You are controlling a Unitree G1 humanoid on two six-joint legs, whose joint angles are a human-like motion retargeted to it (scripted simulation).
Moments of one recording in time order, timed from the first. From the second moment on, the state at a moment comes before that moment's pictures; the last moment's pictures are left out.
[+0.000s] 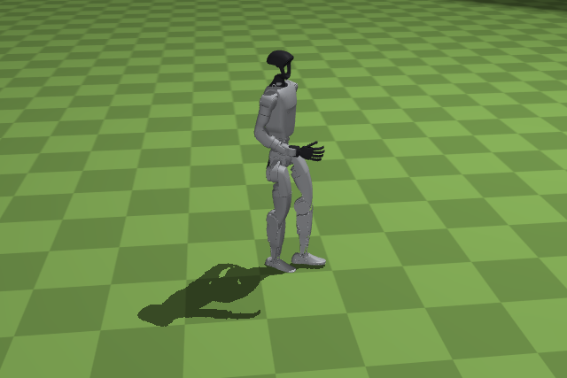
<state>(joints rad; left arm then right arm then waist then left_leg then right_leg) 0.31 0.03 0.42 1.57 0.23 -0.16 -0.24 0.23 -0.18 0.26 0.24 0.09 -0.42 0.08 -0.14 -0.03 -0.05 -0.36 -0.09 0.33 0.28 0.03 0.13 0.02 0.03 -0.26 0.01 -0.11 -0.02</state>
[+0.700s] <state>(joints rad) -0.10 0.16 0.39 1.34 0.08 -0.27 -0.20 0.31 -0.10 0.30 0.22 0.00 -0.44 0.08 -0.23 0.03 -0.08 -0.03 -0.09 0.28 0.04 -0.13 0.24 -0.27 -0.11 -0.29 0.53 0.07 0.01</state>
